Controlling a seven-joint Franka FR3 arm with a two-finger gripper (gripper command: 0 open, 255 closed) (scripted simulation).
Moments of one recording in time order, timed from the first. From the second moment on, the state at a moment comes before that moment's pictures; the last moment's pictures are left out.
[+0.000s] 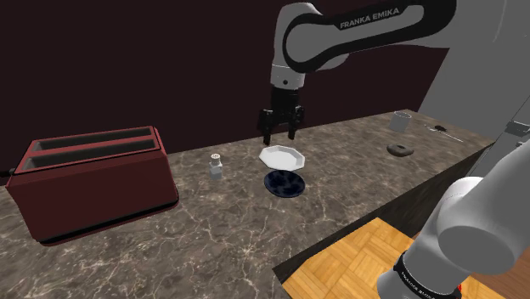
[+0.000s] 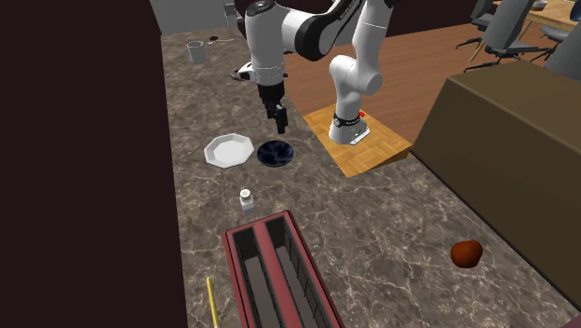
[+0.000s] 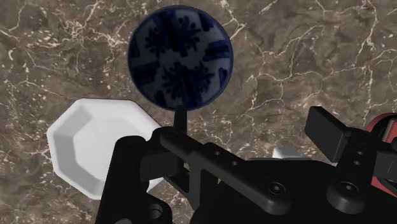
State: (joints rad) arm 0.06 -0.24 0.15 -2.17 0.08 1.89 0.33
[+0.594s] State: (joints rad) arm 0.09 0.10 0.20 -1.88 0.01 1.96 0.46
